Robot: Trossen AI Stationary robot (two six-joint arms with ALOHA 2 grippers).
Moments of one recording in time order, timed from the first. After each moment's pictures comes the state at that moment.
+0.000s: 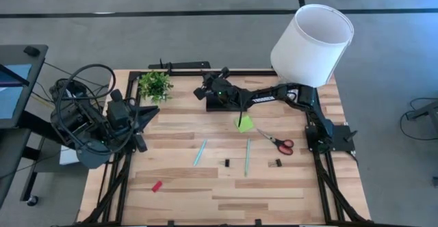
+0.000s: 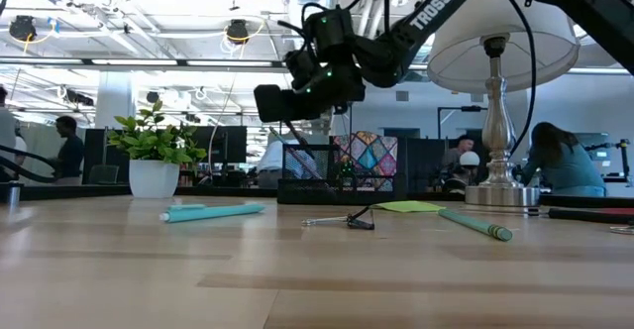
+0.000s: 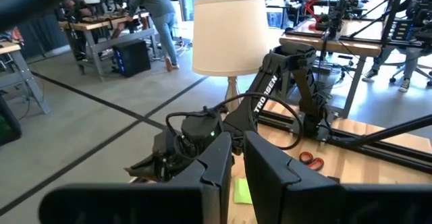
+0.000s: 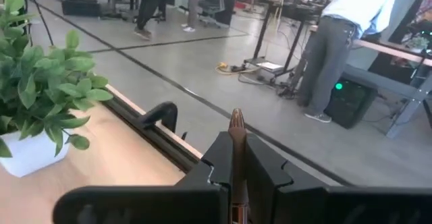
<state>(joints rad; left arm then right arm) -0.82 1.23 1.70 -1.24 -1.31 -0.77 -0.26 2.18 1.43 0.56 0.63 -0.12</state>
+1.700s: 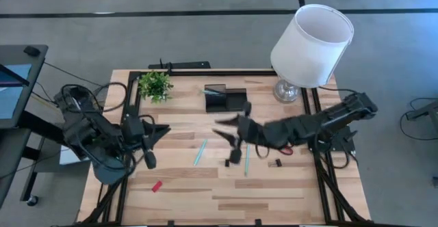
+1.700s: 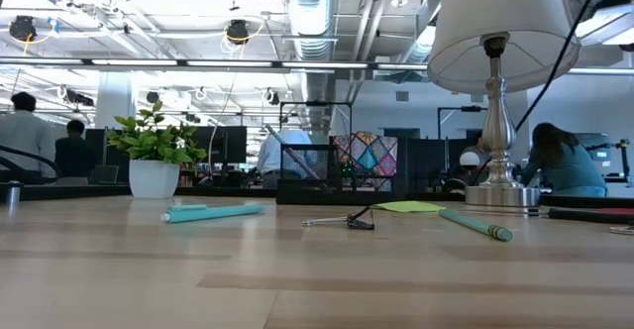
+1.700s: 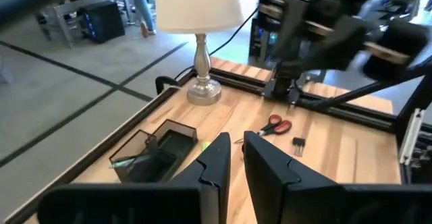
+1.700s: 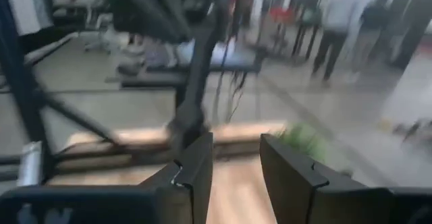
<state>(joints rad) -0.82 1.34 1.69 -1.25 -1.16 -0.89 0.40 1.53 1.44 -0.08 0.63 -0.01</state>
